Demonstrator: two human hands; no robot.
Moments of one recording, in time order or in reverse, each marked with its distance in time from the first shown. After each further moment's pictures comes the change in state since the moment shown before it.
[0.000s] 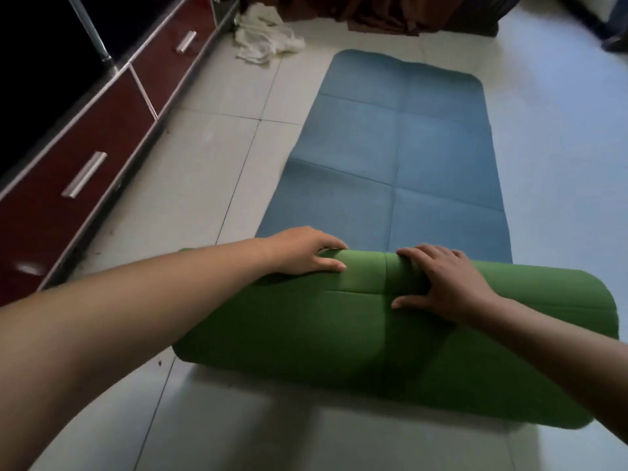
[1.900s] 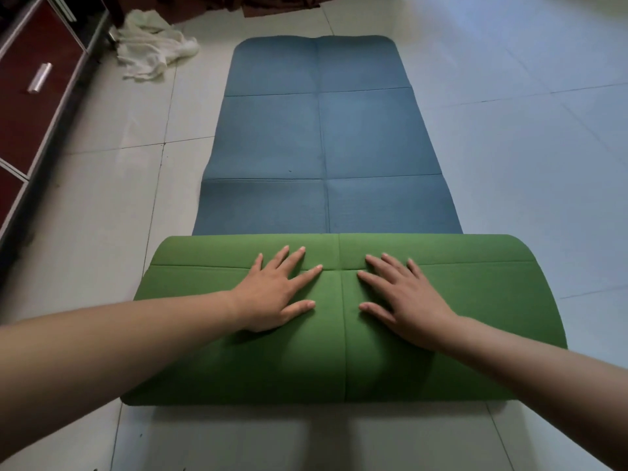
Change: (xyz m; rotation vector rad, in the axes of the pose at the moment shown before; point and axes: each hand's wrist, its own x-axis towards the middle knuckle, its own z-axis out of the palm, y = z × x) left_hand 0.081 0.019 0.050 0.484 -0.189 0.081; right_hand -0.012 0.052 0.065 0.150 -0.059 0.144
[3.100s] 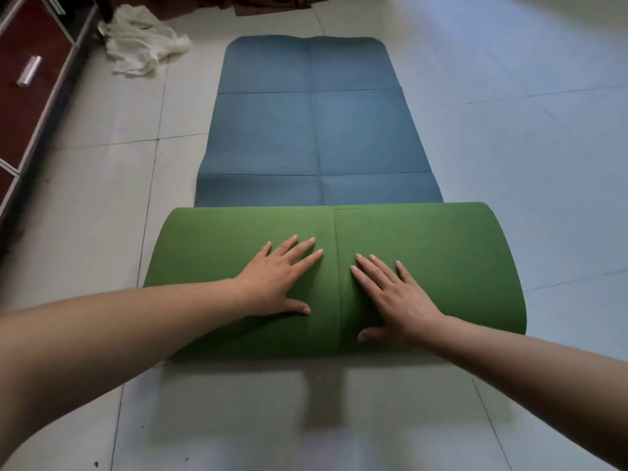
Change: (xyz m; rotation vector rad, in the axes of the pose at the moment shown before) left_hand 0.001 0.002 -0.004 0.042 0.114 0.058; right_hand -0.012 -0.017 0.010 -0.166 -0.067 -0.032
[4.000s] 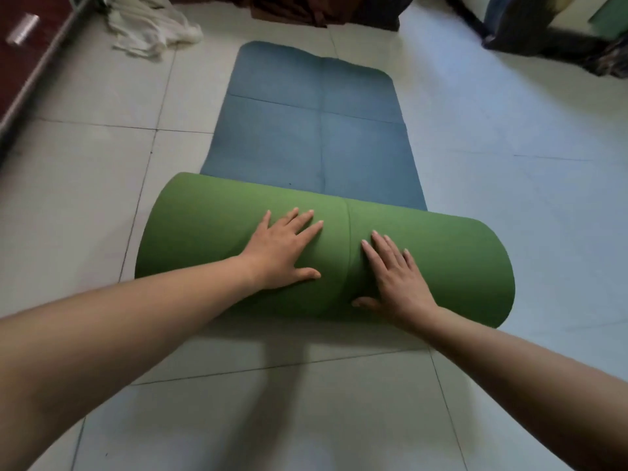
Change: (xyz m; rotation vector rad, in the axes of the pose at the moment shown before) left_hand 0.030 -0.046 -0.042 -0.097 0.244 -0.113; right_hand 0.055 0.009 -0.060 0.008 0.121 0.206
